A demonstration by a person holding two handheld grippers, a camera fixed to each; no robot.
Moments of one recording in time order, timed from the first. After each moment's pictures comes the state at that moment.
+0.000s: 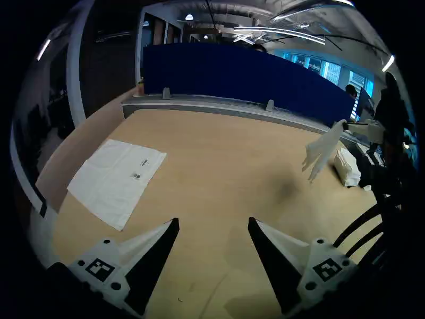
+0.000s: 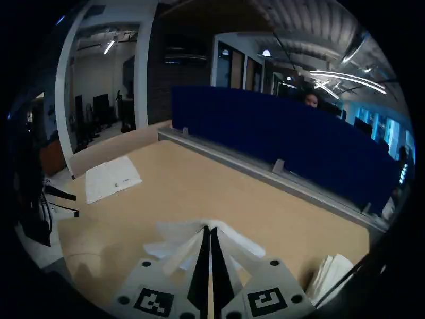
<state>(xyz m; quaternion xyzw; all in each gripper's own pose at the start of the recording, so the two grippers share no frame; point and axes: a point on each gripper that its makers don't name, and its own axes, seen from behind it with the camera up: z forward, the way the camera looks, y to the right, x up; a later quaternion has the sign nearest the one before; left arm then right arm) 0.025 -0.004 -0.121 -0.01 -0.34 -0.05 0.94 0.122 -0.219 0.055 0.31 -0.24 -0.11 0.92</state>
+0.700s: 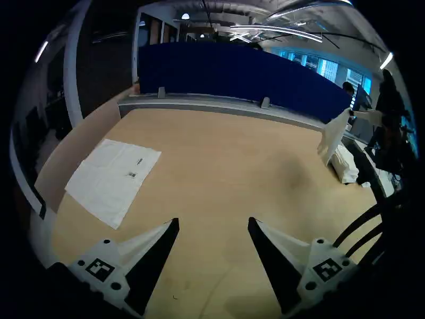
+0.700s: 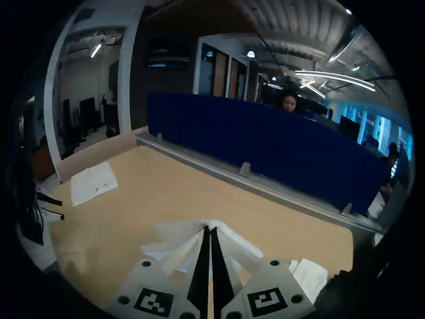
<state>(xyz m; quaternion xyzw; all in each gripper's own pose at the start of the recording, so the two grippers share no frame) 0.022 0.011 -0.125 -0.02 -0.34 -0.05 0.94 0.155 -0.120 0.097 0.26 -0.24 -0.11 0.93</state>
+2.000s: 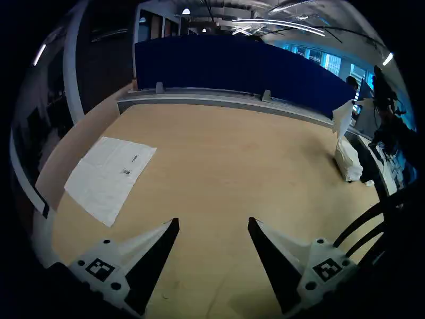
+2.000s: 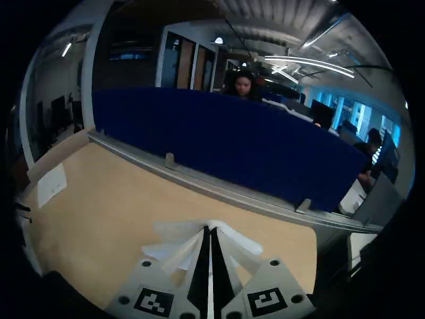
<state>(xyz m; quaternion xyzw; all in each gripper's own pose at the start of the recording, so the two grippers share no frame) 0.015 0.032 -0.112 0.00 -0.36 -0.04 0.93 0.156 0.066 0.239 0.16 -0.27 -0.11 0.94</state>
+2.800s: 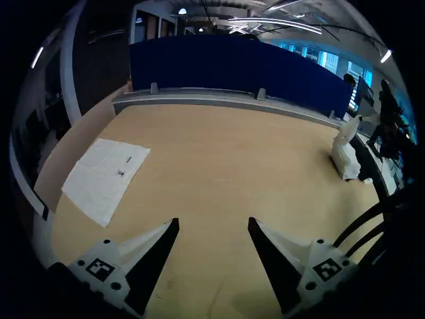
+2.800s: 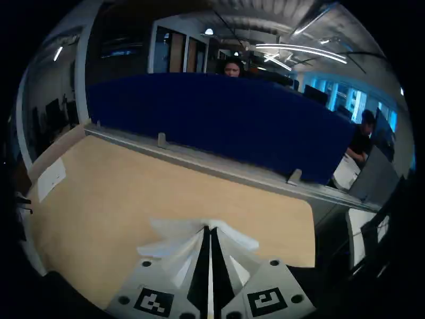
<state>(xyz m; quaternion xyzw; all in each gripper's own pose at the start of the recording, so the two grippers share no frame) 0.016 0.049 -0.109 -0.01 -0.37 -0.03 0.93 0.107 0.128 0.171 0.13 -0.31 -0.09 0.94</state>
